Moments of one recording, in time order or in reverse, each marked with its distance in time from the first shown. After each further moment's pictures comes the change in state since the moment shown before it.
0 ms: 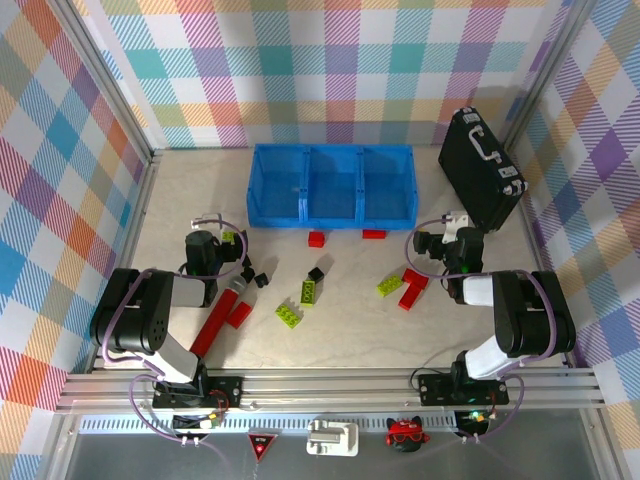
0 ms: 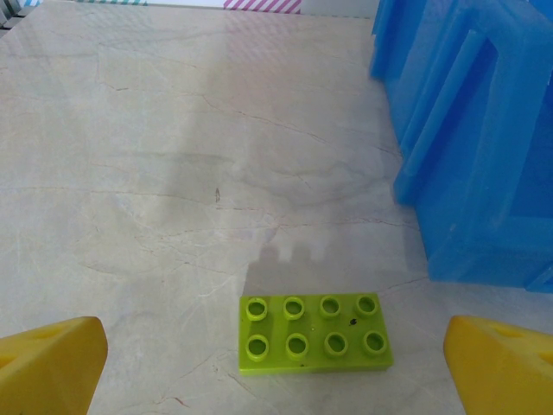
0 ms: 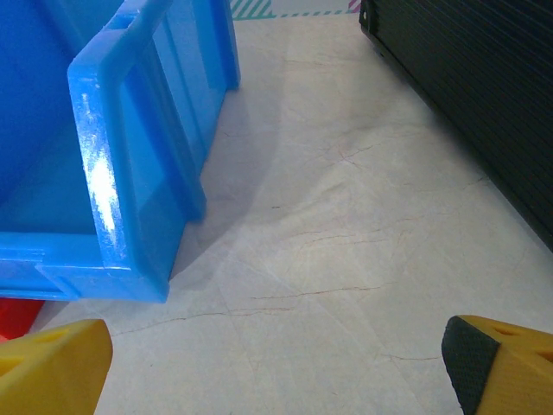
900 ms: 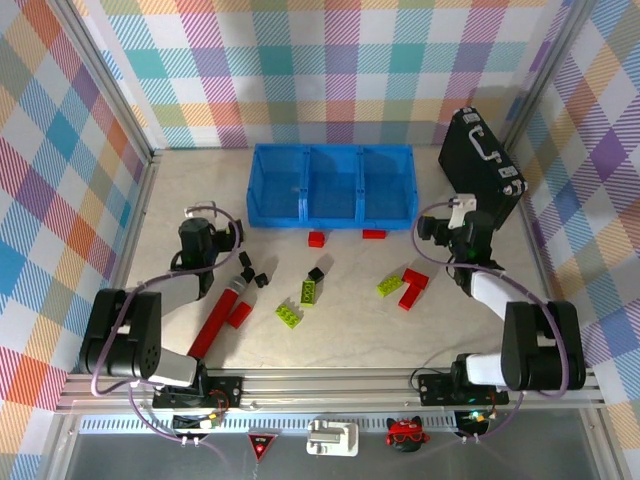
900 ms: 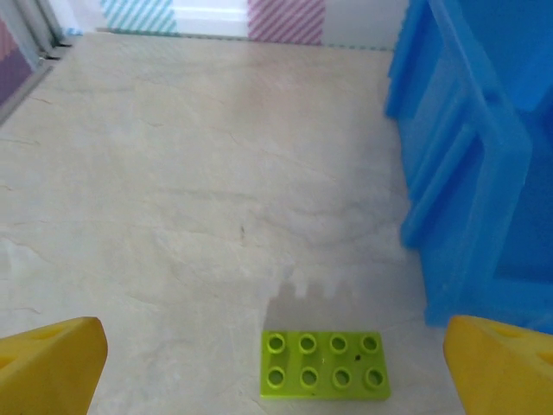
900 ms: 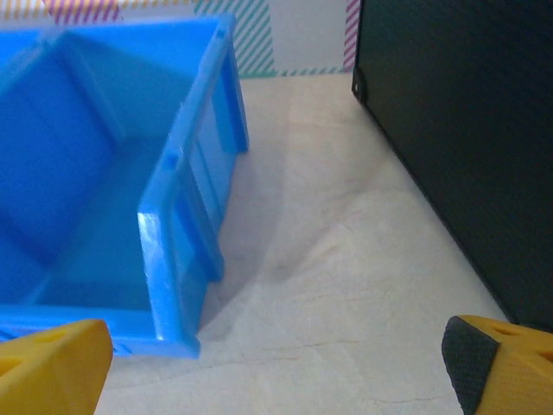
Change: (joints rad) left arm -0.008 -0.172 0.122 -0.310 -0.074 -0.022; right arm 0.000 -0.217 0.145 -0.343 0.000 0.016
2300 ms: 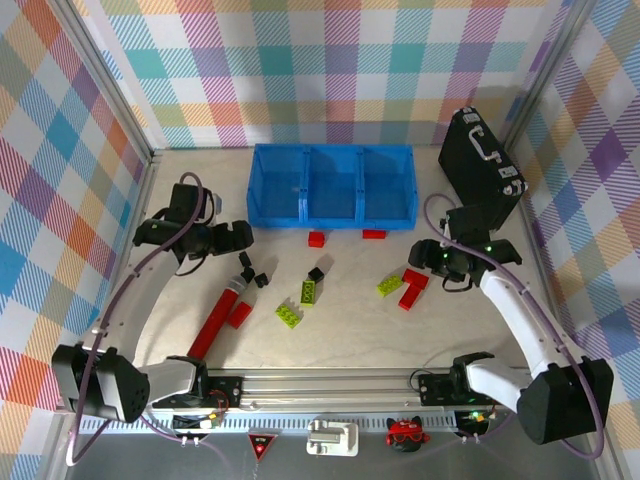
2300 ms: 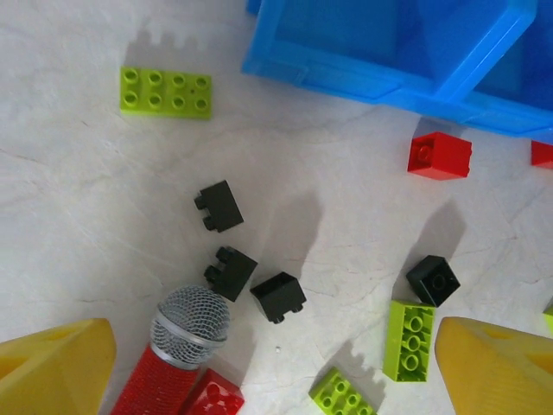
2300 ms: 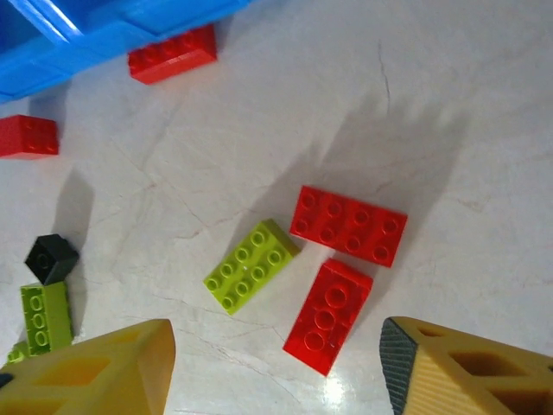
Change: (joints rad) left arm -0.079 -0.202 0.577 -1.339 0.286 -0.230; right arm 0.212 -0.232 0.339 -1.223 -0.057 0.452
